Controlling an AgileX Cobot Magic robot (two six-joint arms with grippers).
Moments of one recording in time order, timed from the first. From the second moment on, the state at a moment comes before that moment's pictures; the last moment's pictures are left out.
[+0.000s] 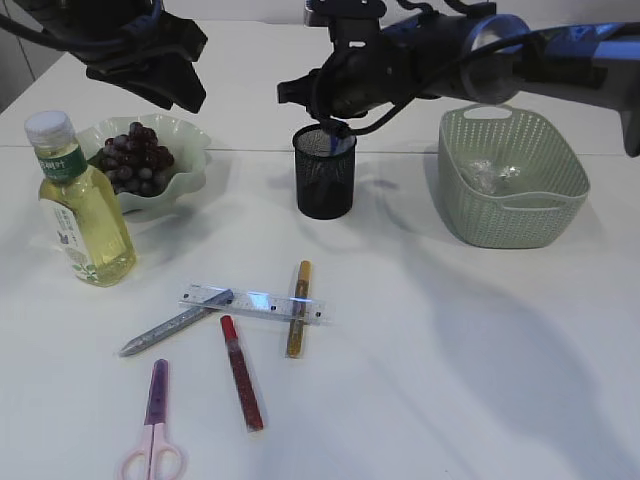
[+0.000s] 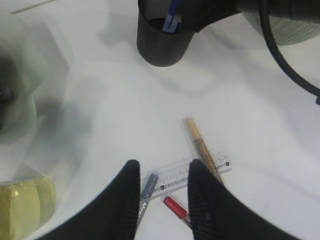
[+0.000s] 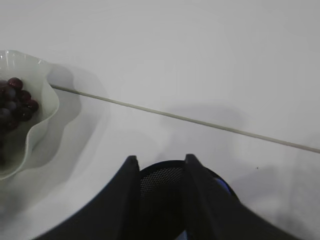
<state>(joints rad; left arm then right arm) -0.37 1.74 -1.60 -0.21 0.93 0.11 0.41 2.31 -1.98 -0.16 0.33 0.31</state>
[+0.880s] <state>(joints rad) -0.38 1.67 -1.60 -0.11 1.13 -0.05 0.41 2.31 -2.52 0.05 1.16 0.23</state>
